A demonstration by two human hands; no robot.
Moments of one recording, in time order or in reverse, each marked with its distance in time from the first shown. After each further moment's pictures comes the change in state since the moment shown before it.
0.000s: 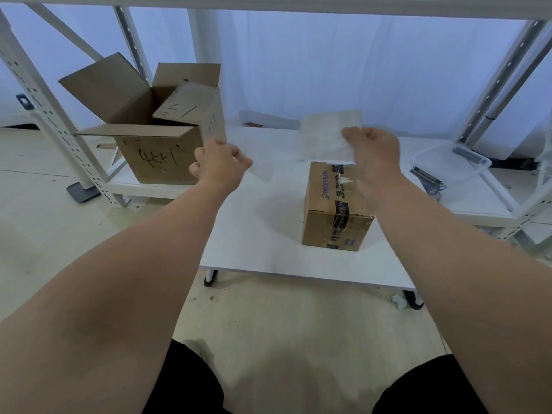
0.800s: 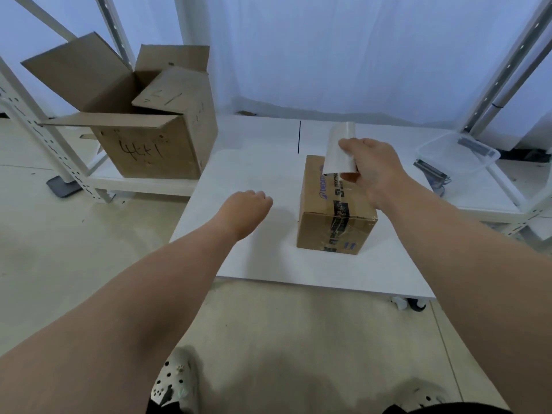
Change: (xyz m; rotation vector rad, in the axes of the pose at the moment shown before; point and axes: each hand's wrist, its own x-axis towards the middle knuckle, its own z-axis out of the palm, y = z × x) left_hand -0.009 -0.023 0.095 0.815 -0.211 0.797; right_hand 0.034 0.036 -0.008 -0.082 -0.163 0.177
